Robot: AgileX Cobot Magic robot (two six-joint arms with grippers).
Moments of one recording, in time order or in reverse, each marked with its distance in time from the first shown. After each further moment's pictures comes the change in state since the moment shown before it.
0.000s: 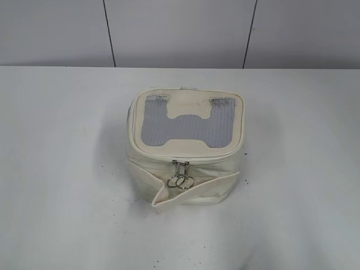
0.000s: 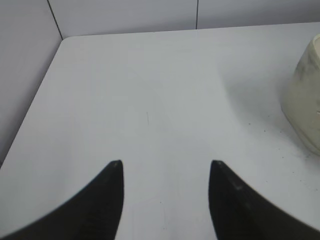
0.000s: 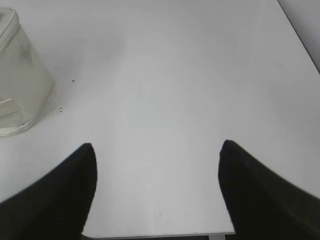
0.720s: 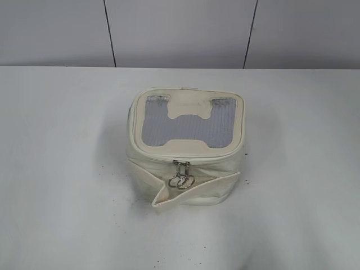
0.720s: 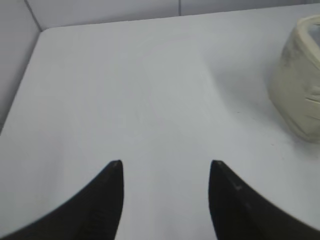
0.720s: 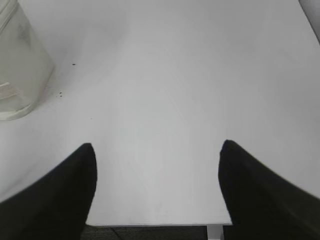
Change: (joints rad) left arm -0.042 0.042 -0.003 0.002 0.001 0.000; right arm 0.033 0.064 0.000 -0.006 0.005 0.000
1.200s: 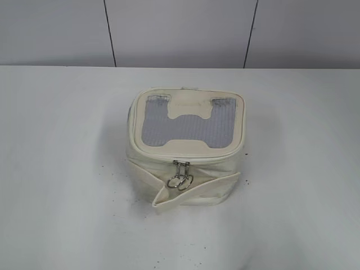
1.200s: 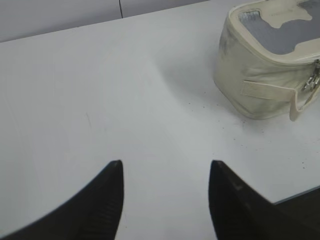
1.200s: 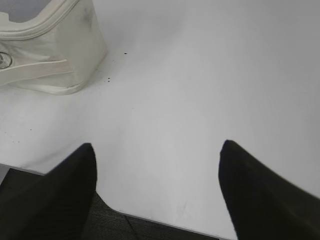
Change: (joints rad) left arm -0.254 0.018 0.000 0.000 0.002 0.000; right arm 0.232 0.000 0.000 0.000 0.001 0.000
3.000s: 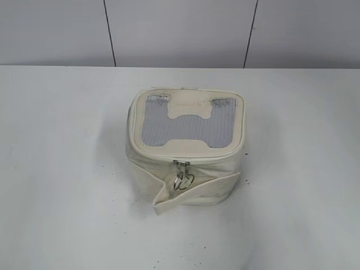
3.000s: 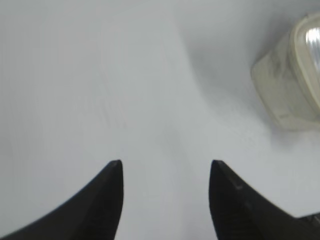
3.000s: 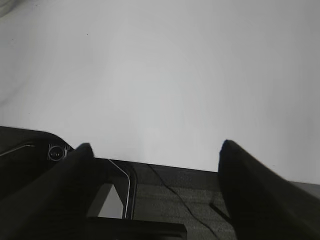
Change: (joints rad) left arm 0.000 1.018 -0.656 0.085 0.166 -0.084; right arm 0.001 0.609 -0.173 -0.099 0.097 0.102
